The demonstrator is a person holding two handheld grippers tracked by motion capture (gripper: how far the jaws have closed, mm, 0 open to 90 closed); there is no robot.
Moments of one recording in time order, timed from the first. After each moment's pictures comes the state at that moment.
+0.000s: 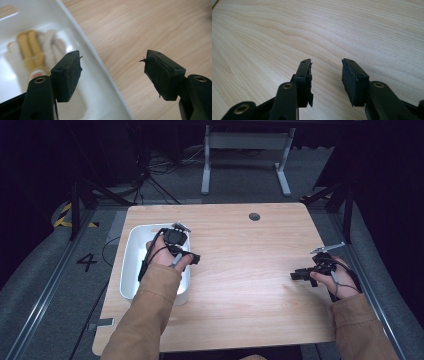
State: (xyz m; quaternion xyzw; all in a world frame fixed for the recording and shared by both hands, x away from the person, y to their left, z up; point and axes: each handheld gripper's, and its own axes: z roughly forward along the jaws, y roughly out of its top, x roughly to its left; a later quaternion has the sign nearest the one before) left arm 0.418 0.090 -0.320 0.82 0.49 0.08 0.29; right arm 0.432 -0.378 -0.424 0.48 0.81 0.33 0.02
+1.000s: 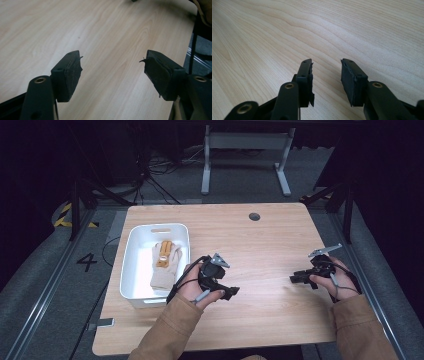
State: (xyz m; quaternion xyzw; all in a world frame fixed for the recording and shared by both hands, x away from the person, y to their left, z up) left arm 0.367 0.017 -0.370 0.88 0.29 0.01 0.38; right arm 0.429 -0.375 -0.428 0.44 0.84 0.32 0.02
